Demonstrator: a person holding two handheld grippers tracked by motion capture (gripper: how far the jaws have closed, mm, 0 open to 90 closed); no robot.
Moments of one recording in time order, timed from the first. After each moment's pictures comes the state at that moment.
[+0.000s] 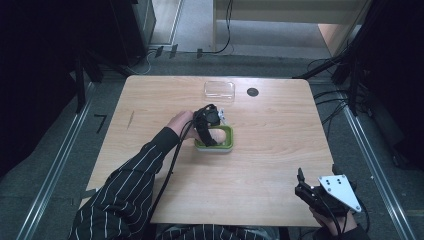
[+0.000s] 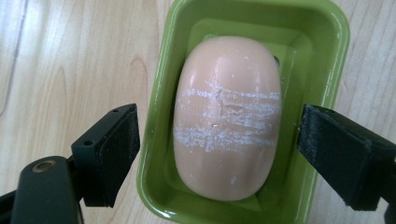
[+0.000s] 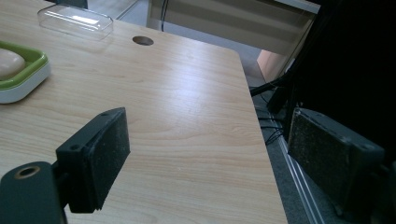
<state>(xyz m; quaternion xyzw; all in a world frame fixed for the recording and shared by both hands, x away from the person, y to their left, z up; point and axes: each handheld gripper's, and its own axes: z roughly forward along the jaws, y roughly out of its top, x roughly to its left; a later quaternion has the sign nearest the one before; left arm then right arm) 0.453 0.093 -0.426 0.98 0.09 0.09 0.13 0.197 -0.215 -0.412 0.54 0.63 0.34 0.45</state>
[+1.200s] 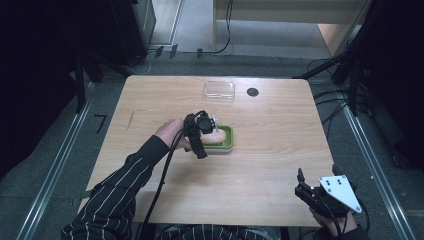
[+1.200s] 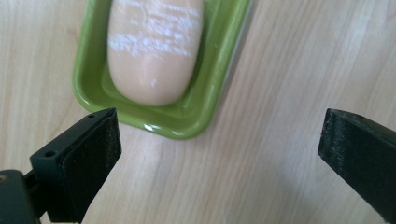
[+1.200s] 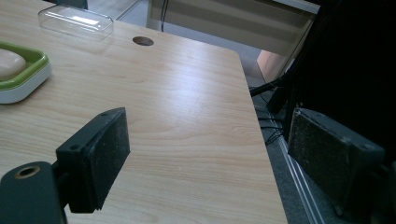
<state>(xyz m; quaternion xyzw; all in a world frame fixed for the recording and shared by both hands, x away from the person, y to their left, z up) 0.409 0.110 -0.401 0.99 0.15 0.05 0.06 0.195 -0.215 -0.411 0.54 0.62 0.34 0.45</state>
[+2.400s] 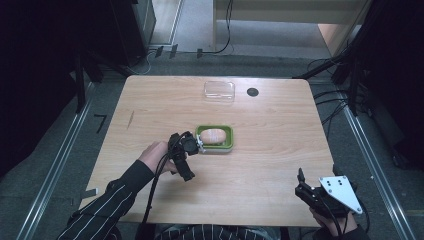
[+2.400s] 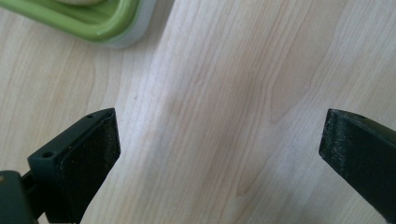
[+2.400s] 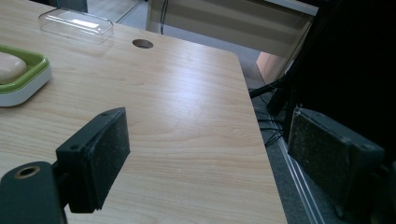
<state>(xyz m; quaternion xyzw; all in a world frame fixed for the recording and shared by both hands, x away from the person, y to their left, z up) 0.350 0.148 -0.421 0.98 0.19 0.05 0.06 0.194 -0.215 -0.411 0.54 0.62 0.35 0.45</state>
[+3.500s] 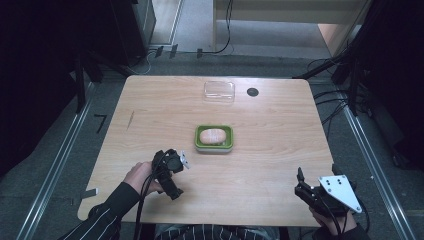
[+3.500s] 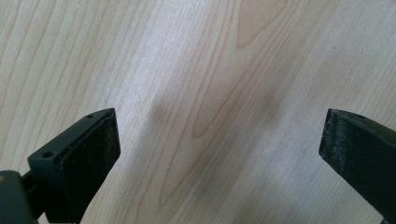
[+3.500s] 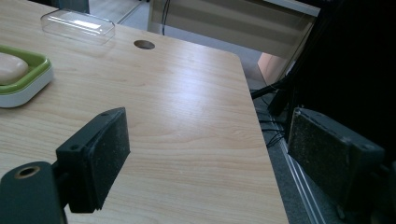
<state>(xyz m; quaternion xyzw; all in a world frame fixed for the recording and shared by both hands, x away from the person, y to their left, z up) 0.304 0.185 -0.440 0.97 0.23 0.05 0.08 0.196 -0.215 -0.411 0.54 0.62 0.35 0.45</state>
